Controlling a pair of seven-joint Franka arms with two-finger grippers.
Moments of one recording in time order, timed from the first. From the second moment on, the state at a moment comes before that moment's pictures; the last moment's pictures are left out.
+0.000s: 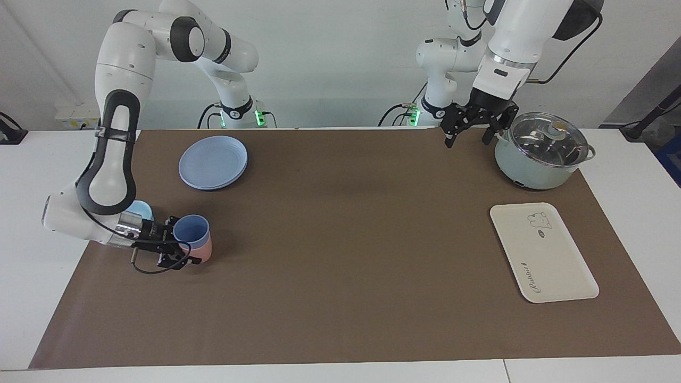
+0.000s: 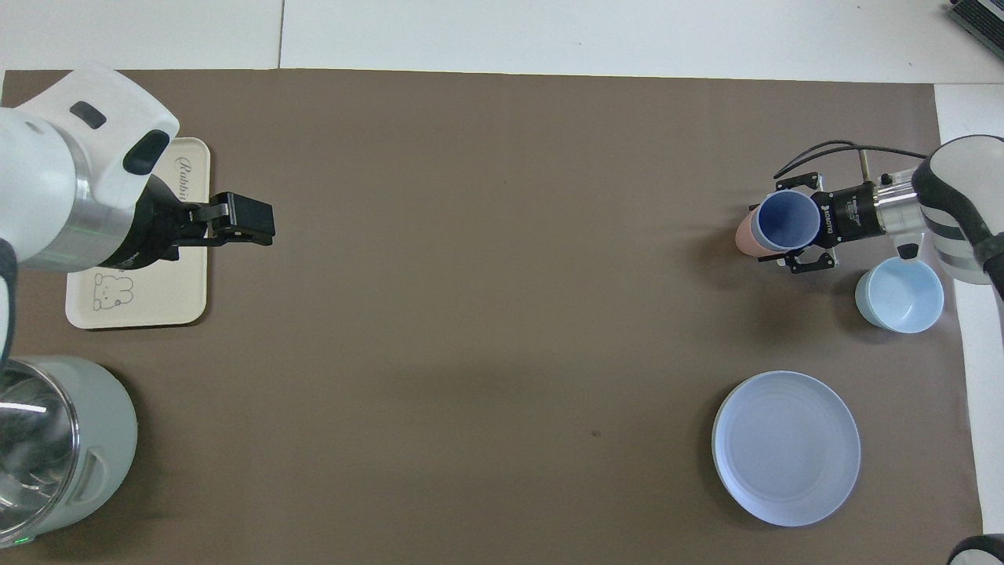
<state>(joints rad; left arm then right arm) -0.19 -0.02 -0.13 -1.59 -0.07 1.70 -0.45 -0.23 0.61 -0.05 -1.60 0.82 1.78 0.79</state>
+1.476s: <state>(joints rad) -0.52 -0.02 -0.13 -1.71 -0.15 2.06 -0.94 0.11 0.26 -0.03 -1.74 0.85 1.75 1.12</state>
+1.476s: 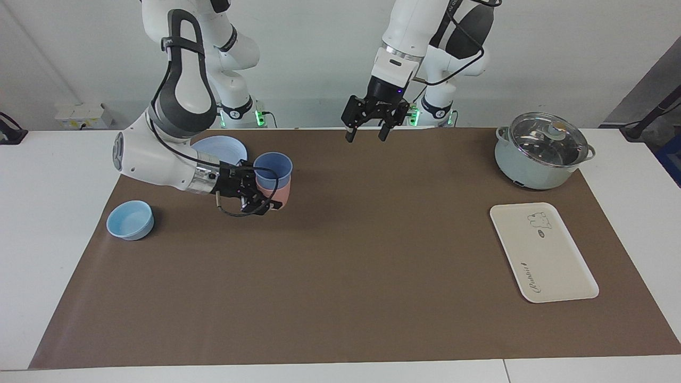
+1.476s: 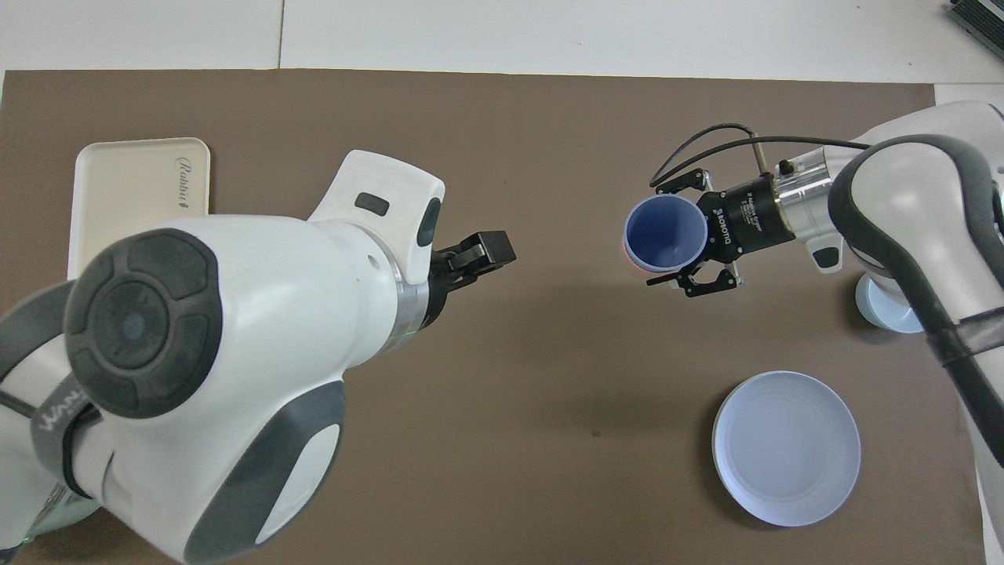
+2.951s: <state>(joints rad) -0.61 0.15 -0.11 -1.58 -0.04 2.12 -1.09 0.31 0.22 -0.03 -1.74 0.87 1.99 1.37</state>
